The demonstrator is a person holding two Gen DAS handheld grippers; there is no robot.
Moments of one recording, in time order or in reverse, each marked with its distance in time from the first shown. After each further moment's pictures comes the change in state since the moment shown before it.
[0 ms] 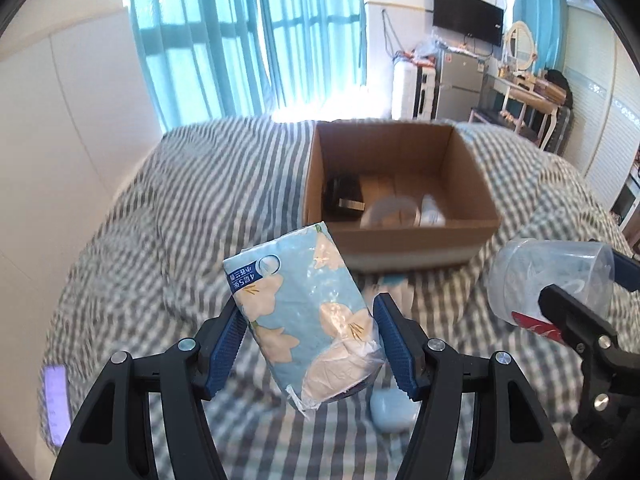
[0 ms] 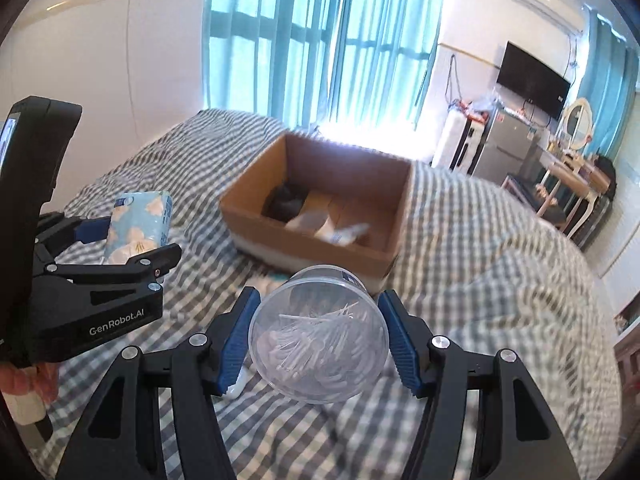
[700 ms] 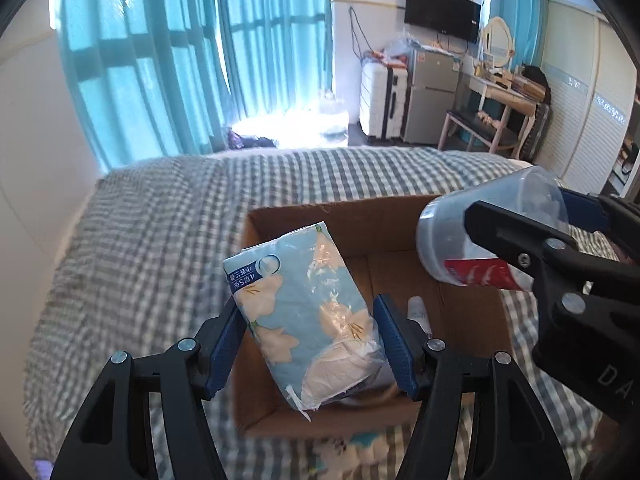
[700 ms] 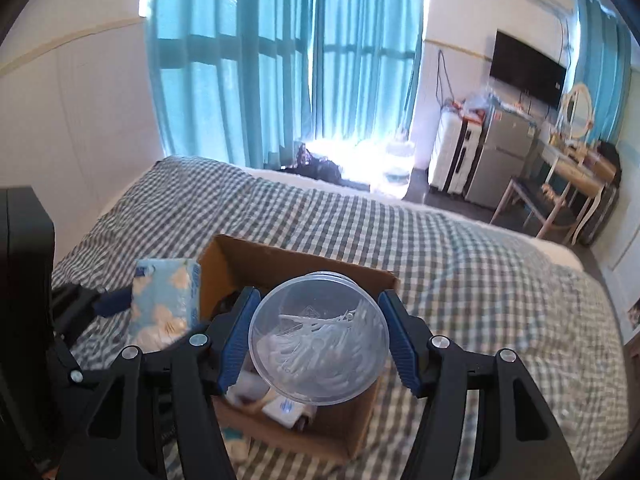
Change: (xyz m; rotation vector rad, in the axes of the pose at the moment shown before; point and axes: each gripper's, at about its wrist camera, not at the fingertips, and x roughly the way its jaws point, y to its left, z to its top) left arm 0.125 -0.036 0.126 0.056 0.021 -0.123; right arm 0.148 -0.080 0.136 0.117 0.017 0.026
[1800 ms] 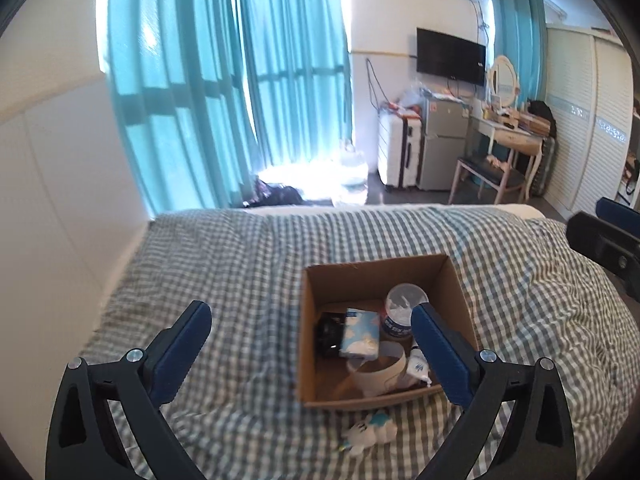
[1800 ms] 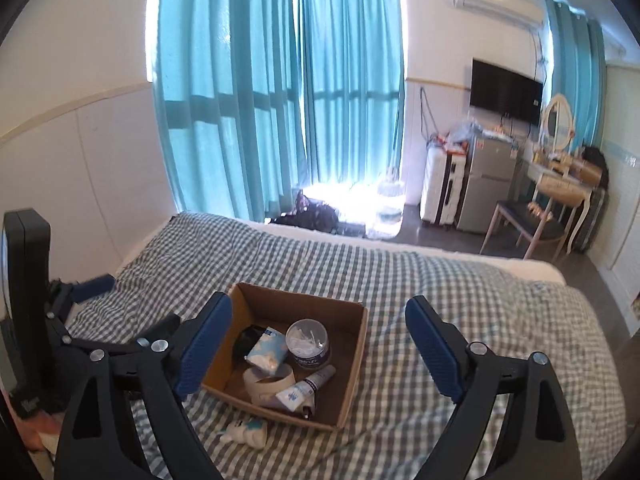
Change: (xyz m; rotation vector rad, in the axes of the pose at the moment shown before) left arm -0.148 0.020 0.010 -0.012 -0.200 0.095; right arm -0.177 -0.015 0.001 0.025 -0.198 -0.004
